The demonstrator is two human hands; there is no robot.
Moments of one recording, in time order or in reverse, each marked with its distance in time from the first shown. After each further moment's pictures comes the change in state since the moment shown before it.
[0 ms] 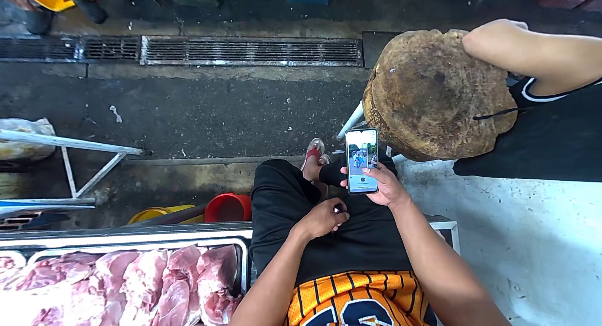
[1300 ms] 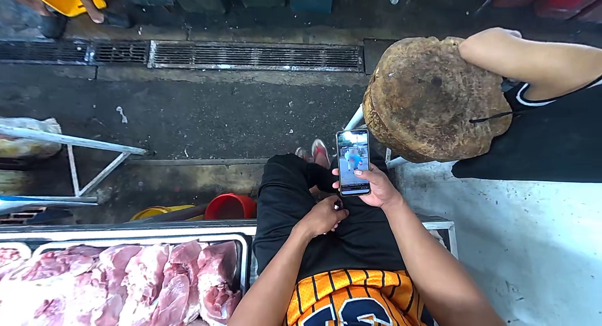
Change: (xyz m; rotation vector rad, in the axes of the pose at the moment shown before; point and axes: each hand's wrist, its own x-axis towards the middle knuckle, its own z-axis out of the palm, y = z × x) left_hand -0.002 0.002 0.011 -0.024 0.082 -0.031; right_hand -0.001 0.009 0.020 0.012 -0.076 0.015
